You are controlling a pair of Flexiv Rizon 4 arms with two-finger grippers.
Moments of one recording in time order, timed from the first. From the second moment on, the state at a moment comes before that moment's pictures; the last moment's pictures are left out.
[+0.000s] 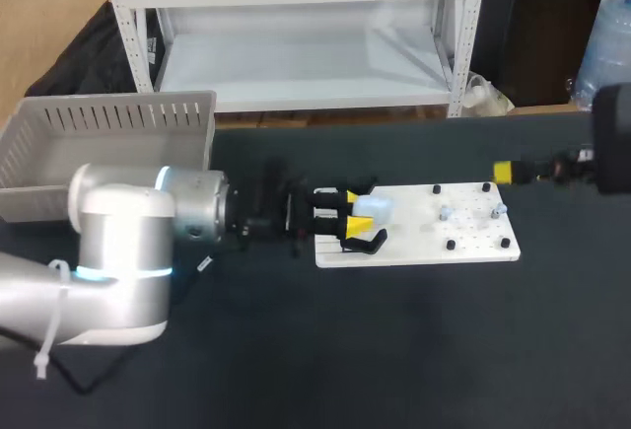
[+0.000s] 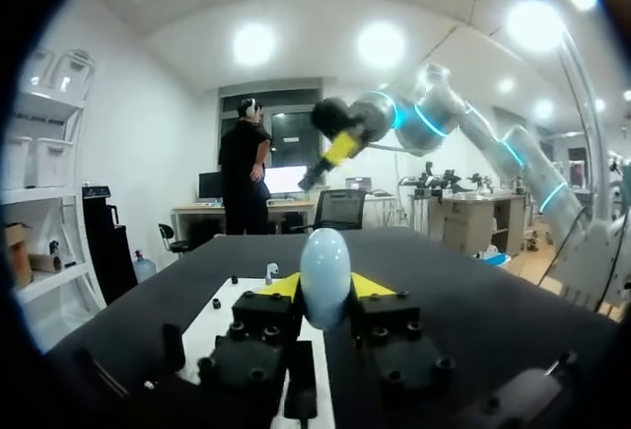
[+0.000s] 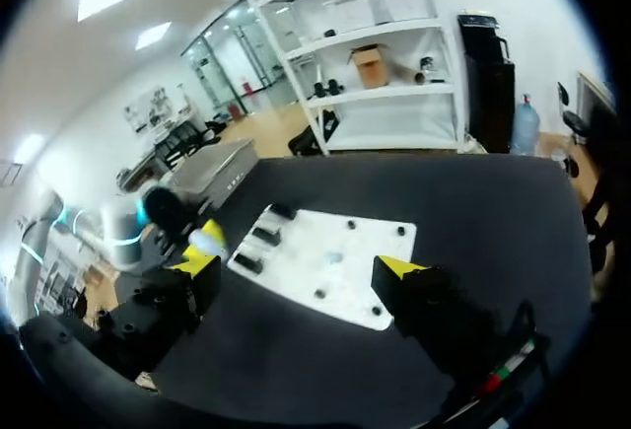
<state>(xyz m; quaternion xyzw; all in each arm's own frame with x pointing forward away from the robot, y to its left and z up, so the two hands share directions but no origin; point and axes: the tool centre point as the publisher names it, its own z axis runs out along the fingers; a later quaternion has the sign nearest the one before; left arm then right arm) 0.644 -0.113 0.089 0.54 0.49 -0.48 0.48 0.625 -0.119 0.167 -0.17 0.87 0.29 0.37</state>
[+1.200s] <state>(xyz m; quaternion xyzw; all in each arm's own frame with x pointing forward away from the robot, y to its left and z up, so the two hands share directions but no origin) 0.655 -0.106 0.084 0.53 0.49 -0.47 0.51 0.601 0.007 0.132 -0.25 0.89 0.27 0.26</state>
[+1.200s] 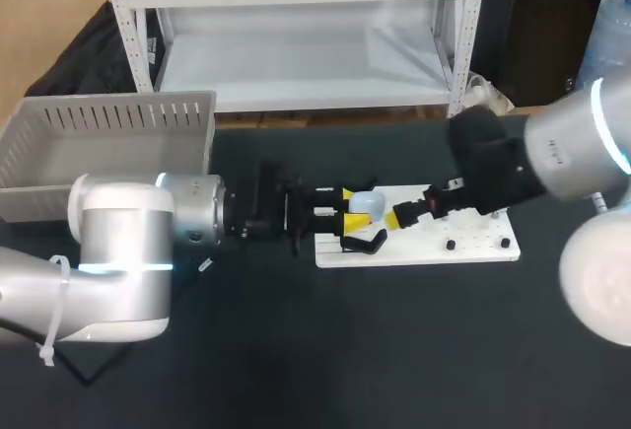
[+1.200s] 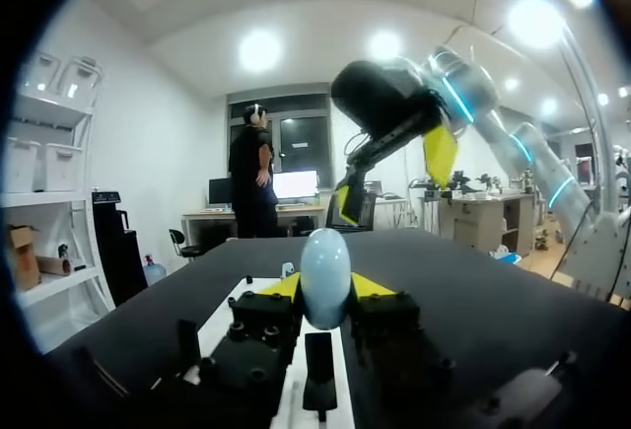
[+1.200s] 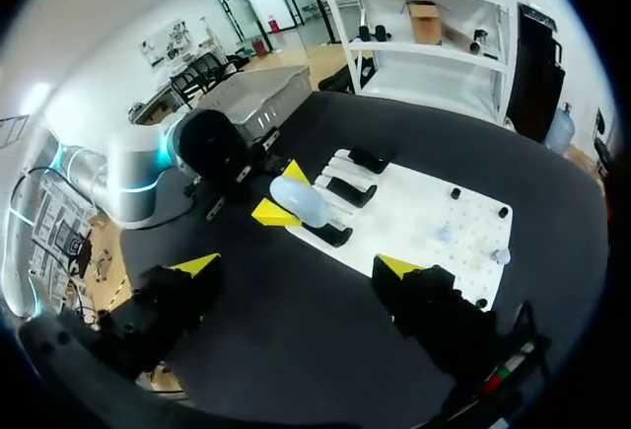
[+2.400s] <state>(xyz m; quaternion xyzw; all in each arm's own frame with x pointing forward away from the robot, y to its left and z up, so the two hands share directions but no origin) 0.654 -0.106 0.085 0.53 0.49 -0.47 0.51 0.641 0.028 0.099 -0.22 0.91 0.24 0.27</state>
